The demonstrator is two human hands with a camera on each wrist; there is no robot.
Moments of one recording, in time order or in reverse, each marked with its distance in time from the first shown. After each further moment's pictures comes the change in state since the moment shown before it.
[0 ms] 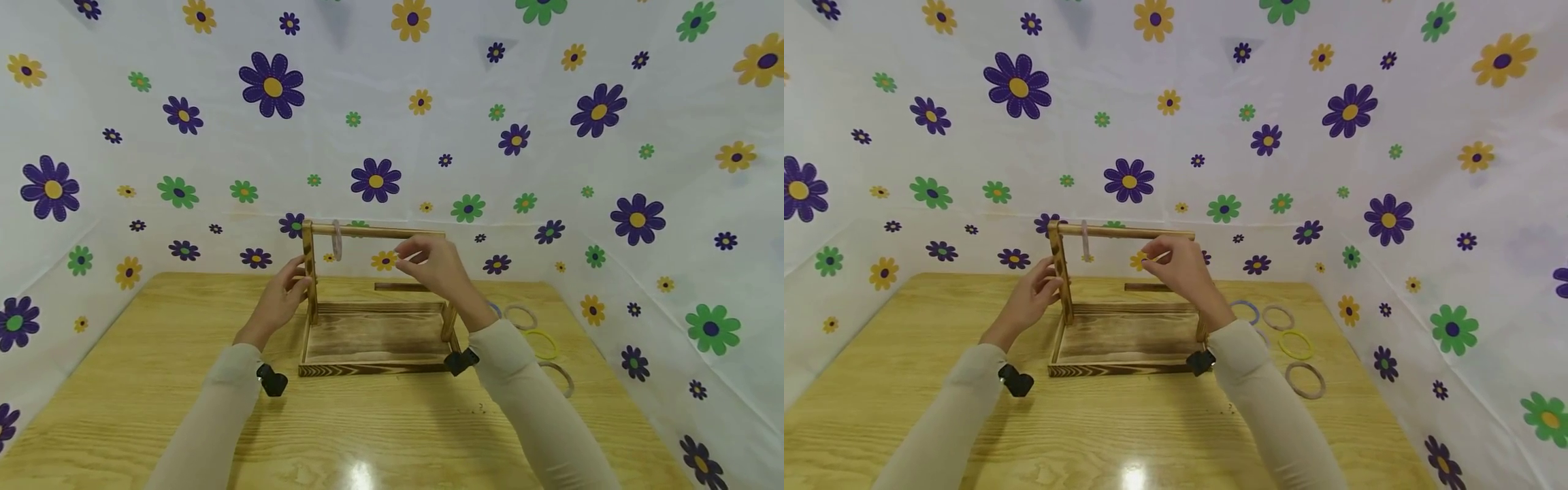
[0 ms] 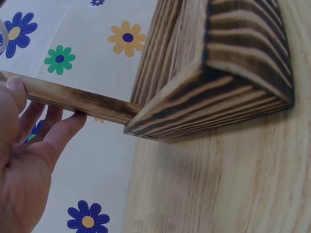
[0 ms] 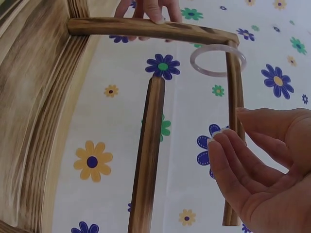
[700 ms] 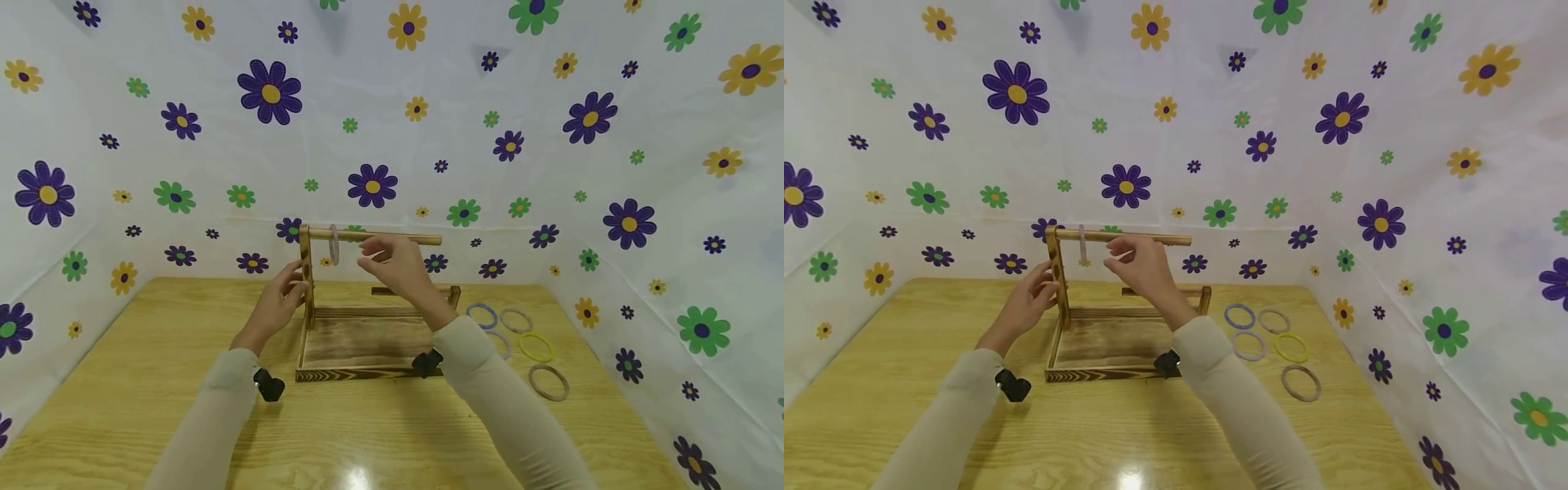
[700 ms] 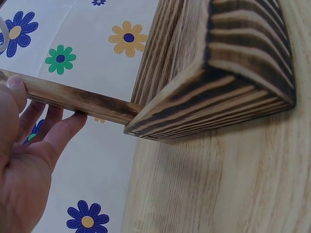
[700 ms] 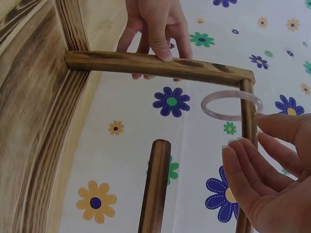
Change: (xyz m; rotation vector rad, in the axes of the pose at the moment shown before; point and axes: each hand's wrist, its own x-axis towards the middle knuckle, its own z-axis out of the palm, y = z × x) left_hand 0.003 -0.001 -0.001 -0.020 0.002 0.014; right_hand 0.021 -0.026 0.039 0.091 0.027 -0.032
